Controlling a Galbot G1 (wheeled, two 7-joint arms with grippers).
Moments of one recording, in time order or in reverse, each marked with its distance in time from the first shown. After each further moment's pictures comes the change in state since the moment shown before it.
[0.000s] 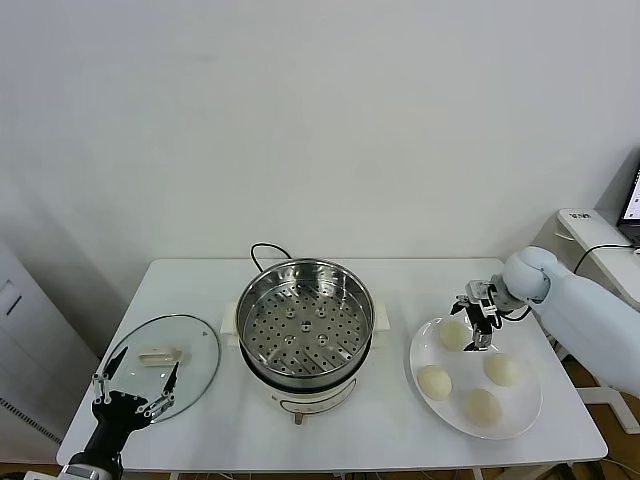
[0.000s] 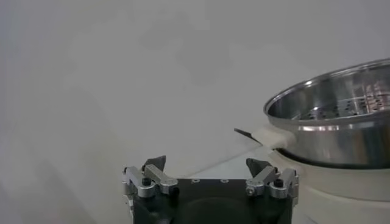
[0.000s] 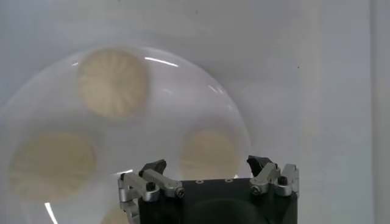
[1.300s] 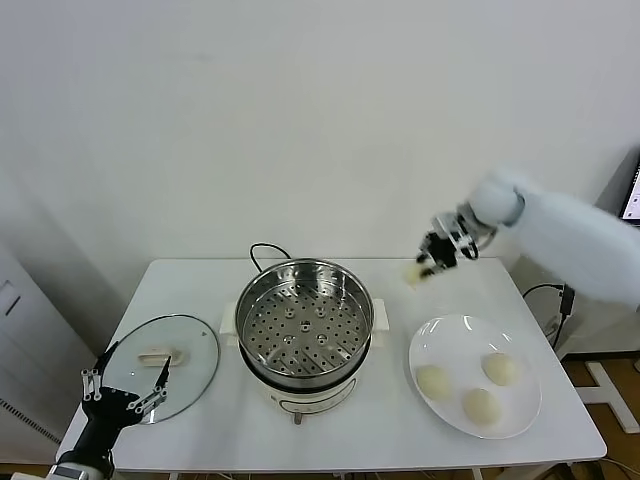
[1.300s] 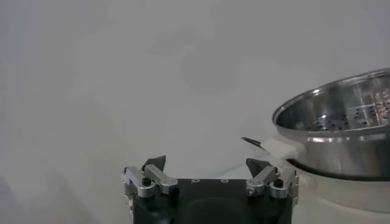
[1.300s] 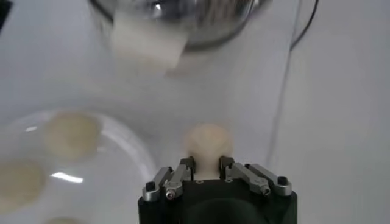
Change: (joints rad) left arm 0.012 -0.003 -0.028 -0.035 -0.016 -0.015 -0.001; right arm 0.734 0.145 -0.594 0.191 0.393 0.111 -0.029
